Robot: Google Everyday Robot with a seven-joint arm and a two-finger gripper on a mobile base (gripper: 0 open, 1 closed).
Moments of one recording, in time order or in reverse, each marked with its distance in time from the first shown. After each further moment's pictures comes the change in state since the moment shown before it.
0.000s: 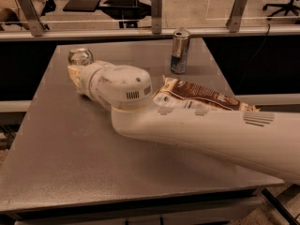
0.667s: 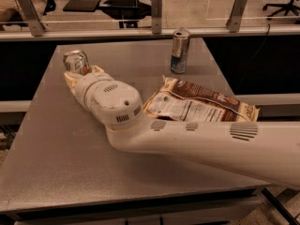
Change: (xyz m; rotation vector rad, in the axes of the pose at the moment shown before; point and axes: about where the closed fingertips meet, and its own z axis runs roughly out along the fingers) arm -0.017 -0.011 0.005 -0.012 0.059 -0.052
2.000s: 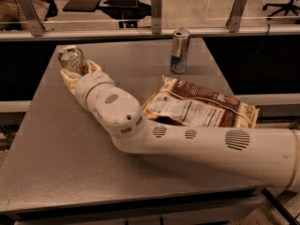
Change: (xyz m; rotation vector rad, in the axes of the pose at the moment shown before) arm 0.013 -0.004 0.006 0.044 0.145 -0.076
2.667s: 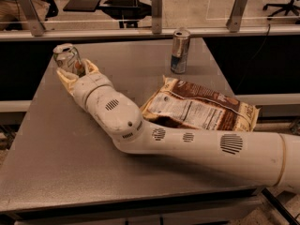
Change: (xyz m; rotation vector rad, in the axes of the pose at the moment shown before) arm 0.003 -0.007 0.006 0.041 0.083 -0.027
